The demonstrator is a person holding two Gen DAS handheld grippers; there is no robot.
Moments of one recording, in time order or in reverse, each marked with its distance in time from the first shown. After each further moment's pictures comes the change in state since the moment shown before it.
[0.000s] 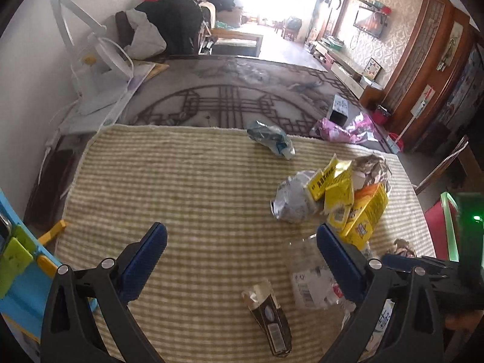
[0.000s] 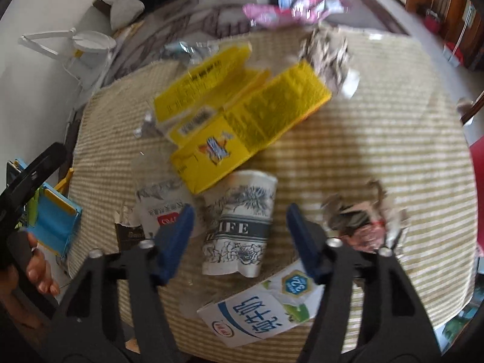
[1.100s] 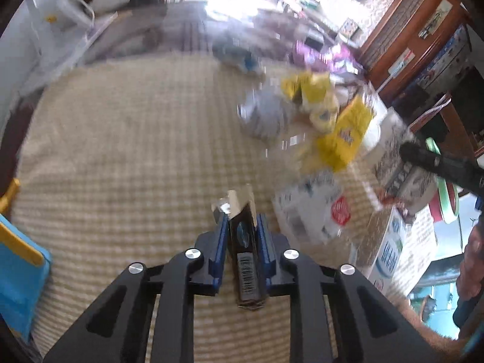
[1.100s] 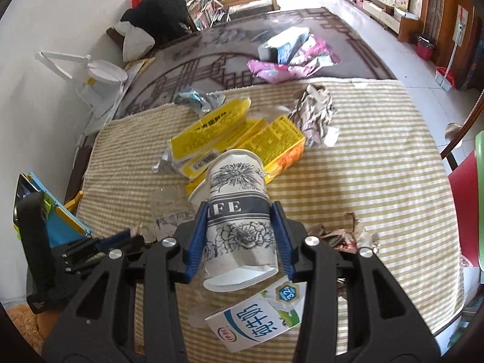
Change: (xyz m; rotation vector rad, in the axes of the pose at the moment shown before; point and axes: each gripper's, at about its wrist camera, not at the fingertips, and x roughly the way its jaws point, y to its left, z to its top) left arm 0.029 -0.009 -0.053 0.066 0.175 -0.120; right arm -0.061 0.003 0.003 -0.034 -0.231 -0.014
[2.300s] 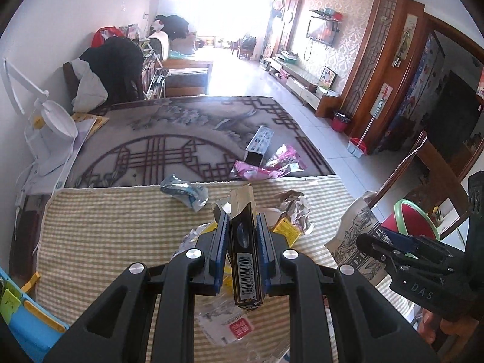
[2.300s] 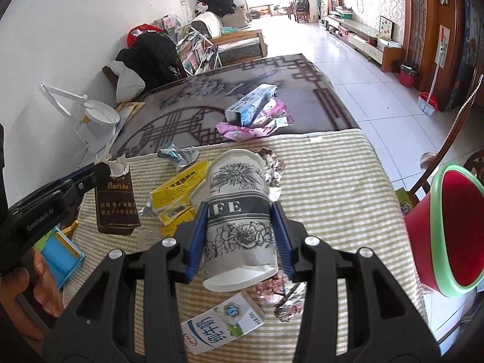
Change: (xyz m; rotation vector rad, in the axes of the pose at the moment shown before) left arm -0.070 -0.104 0.091 0.095 -0.299 0.003; right arm -0.061 -0.045 0.027 -0.012 -0.176 -0.052
